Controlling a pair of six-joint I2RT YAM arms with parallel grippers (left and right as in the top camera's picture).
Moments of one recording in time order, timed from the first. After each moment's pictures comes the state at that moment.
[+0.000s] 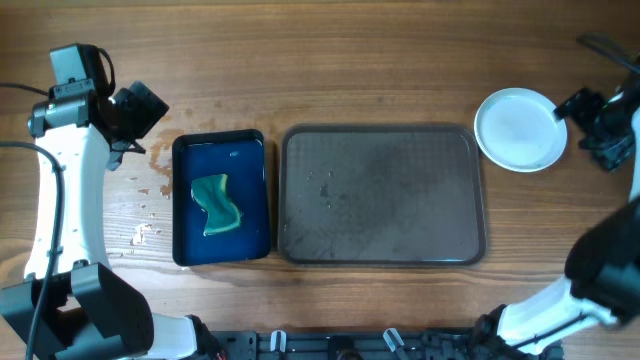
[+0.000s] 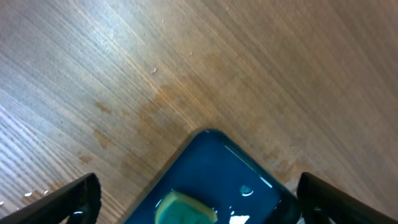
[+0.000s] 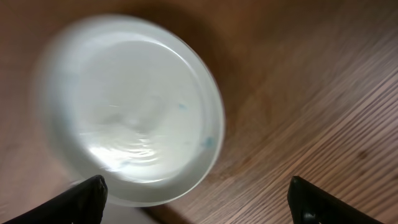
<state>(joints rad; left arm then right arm) 0.24 1.61 1.39 -0.92 0.00 -0.60 -0.47 1.82 1.61 -1.07 -0.04 0.42</state>
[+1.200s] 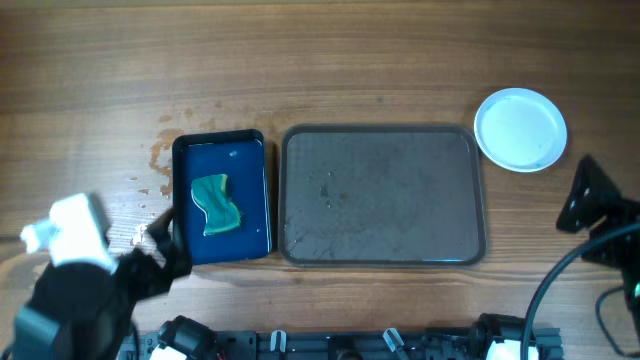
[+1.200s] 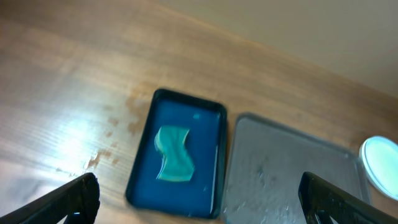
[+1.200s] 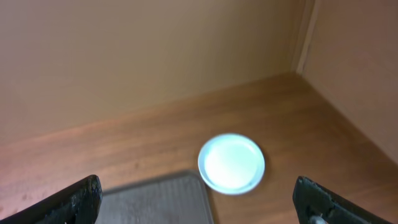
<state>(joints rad) -0.45 0.65 1.39 -1.41 -0.40 -0.63 -0.13 0.76 1.63 -1.23 0.05 0.14</state>
